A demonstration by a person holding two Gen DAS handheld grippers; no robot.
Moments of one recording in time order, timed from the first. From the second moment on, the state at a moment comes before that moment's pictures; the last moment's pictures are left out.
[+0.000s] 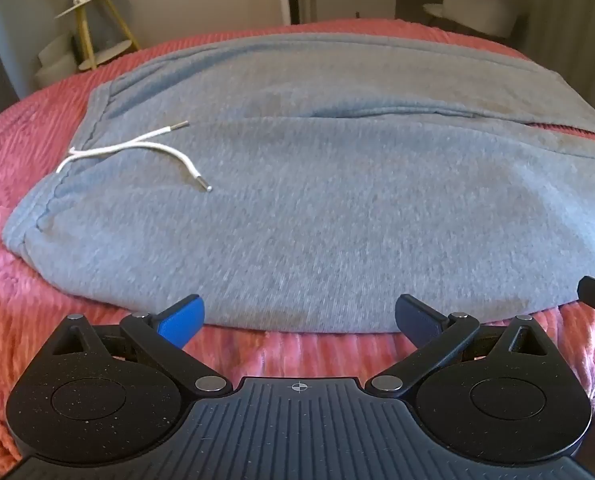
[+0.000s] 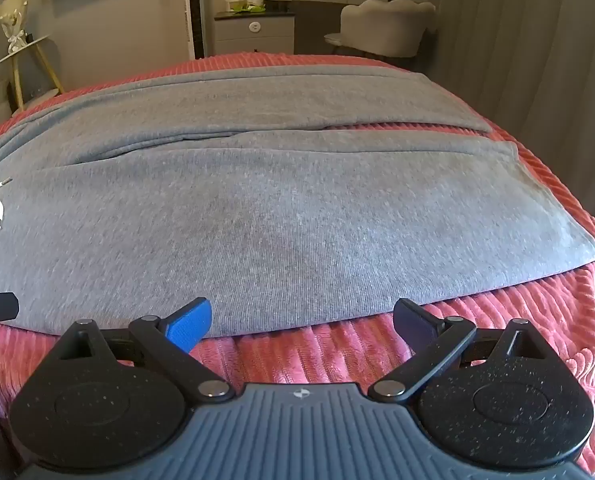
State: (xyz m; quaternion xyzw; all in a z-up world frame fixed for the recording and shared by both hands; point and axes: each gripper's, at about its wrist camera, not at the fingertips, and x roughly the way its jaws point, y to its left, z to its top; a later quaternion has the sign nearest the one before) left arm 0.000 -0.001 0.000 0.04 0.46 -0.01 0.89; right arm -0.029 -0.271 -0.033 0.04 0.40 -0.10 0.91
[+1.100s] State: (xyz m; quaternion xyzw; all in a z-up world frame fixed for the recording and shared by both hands) left arm -0.001 0.001 -0.004 0.05 0.46 -0.01 0.89; right arm -0.032 -0.270 -0.031 0.04 0.39 -0.10 0.91
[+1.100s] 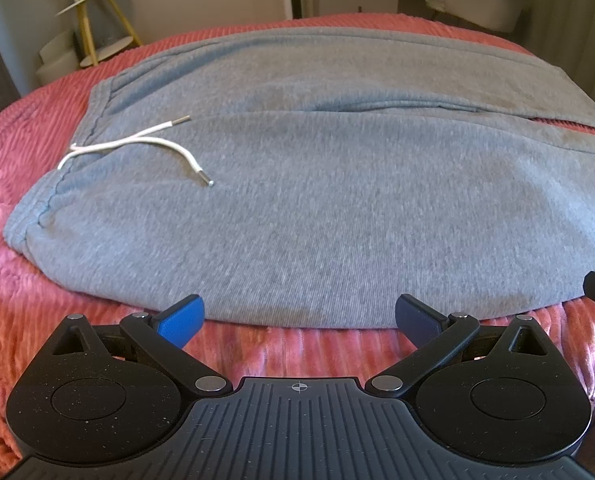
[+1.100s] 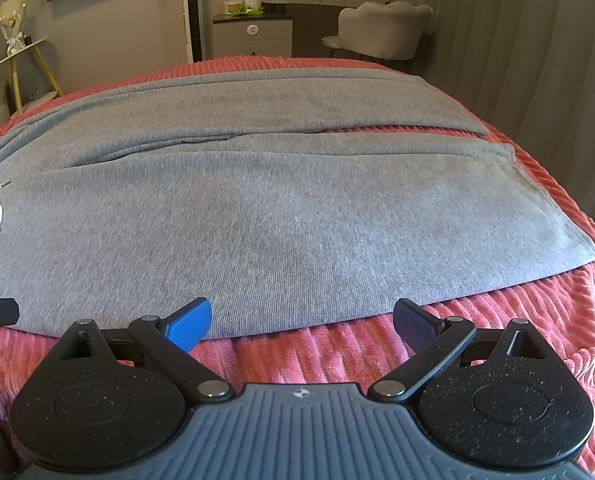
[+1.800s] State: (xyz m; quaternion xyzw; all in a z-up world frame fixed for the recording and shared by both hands) left arm -0.002 0.001 -0.004 0.05 0.46 -0.01 0.89; right arm -0.033 -0.272 -0.029 0.04 0.39 -0.10 0.91
